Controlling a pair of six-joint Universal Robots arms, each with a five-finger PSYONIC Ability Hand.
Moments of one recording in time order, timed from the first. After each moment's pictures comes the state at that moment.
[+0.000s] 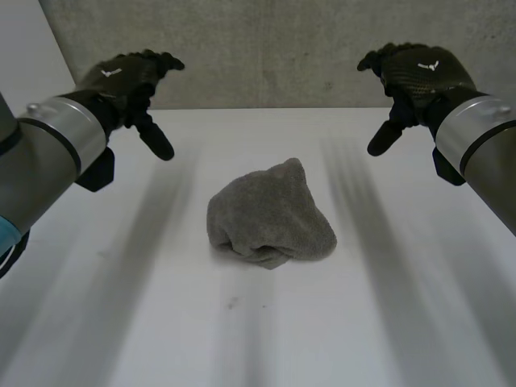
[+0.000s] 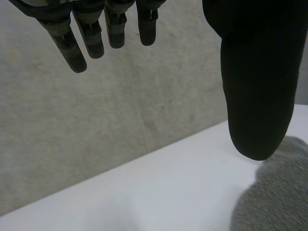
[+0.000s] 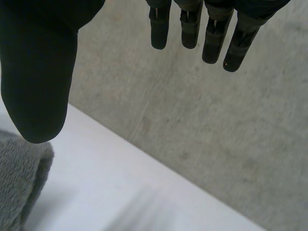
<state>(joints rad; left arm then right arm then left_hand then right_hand) 4.31 -1.82 -1.19 2.93 -1.49 3.14 1.95 -1.33 1.25 0.12 1.47 2.99 0.18 0.16 0.17 0.17 0.03 0.21 0.22 0.21 0.23 0.05</state>
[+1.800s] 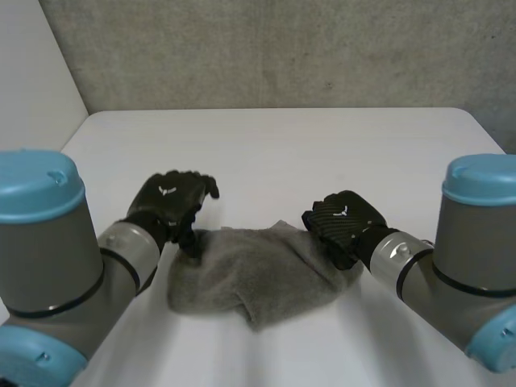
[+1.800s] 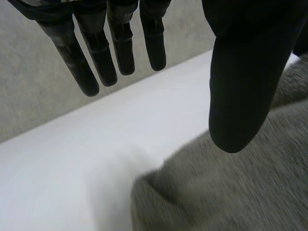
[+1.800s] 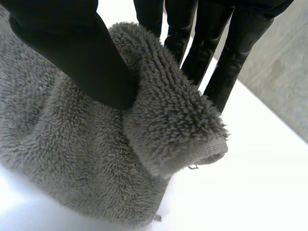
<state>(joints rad) 4.15 -1.82 -1.62 3.17 -1.60 3.22 2.05 -1.22 1.63 -0.01 1.29 2.66 0.46 0.45 0.45 0.45 0.28 0.95 1.17 1.17 1.18 0.95</state>
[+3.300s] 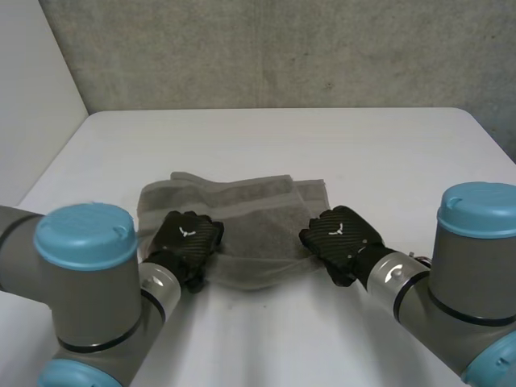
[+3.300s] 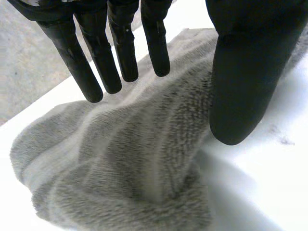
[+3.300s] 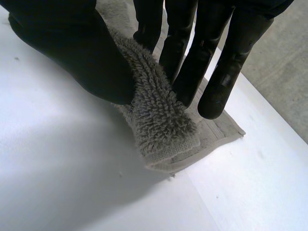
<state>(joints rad) 4.08 -1.94 -1.71 3.26 -1.69 3.42 2.06 -1.22 1.73 -0.09 1.30 2.57 0.55 0.55 0.55 0.55 0.37 0.95 1.17 1.19 1.19 0.98</state>
